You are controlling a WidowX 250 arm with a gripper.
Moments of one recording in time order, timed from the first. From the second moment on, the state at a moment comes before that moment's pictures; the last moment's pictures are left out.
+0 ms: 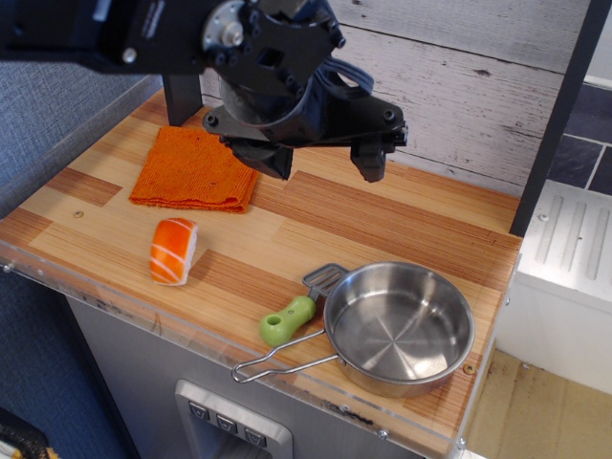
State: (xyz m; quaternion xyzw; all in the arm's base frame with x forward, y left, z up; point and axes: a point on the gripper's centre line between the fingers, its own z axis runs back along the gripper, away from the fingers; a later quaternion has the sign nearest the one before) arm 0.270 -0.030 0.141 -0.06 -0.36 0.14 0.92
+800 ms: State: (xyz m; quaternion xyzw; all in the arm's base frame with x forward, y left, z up) arm 0.283 0.030 0.122 -0.05 -0.32 0.20 0.93
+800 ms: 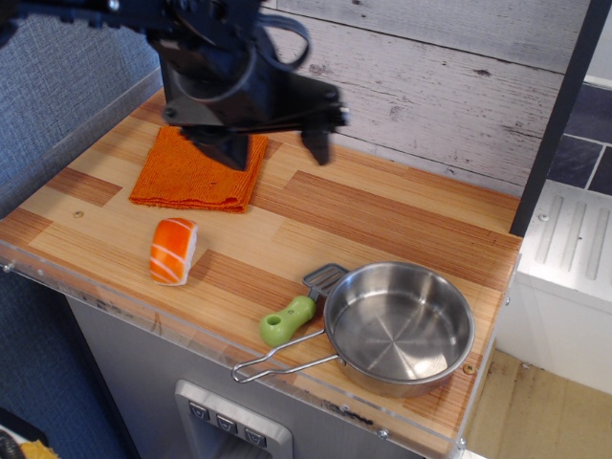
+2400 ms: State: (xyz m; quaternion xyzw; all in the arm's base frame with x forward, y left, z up) arm 0.346 0.153 0.034 -0.02 -0.20 0.25 0.95
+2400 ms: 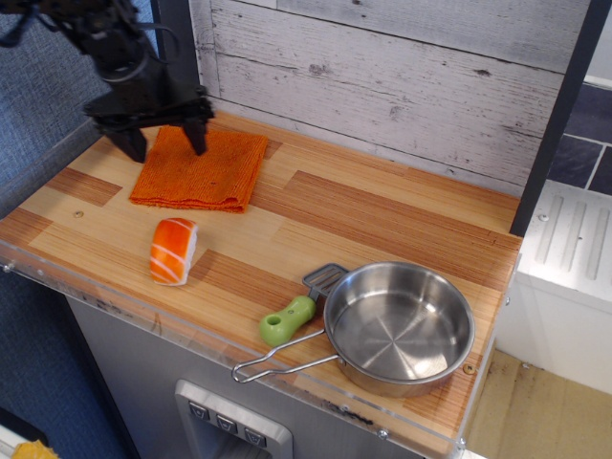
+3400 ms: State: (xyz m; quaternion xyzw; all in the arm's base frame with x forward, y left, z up) arm 0.367 0.089 0.012 -0.03 -0.18 0.22 0.96
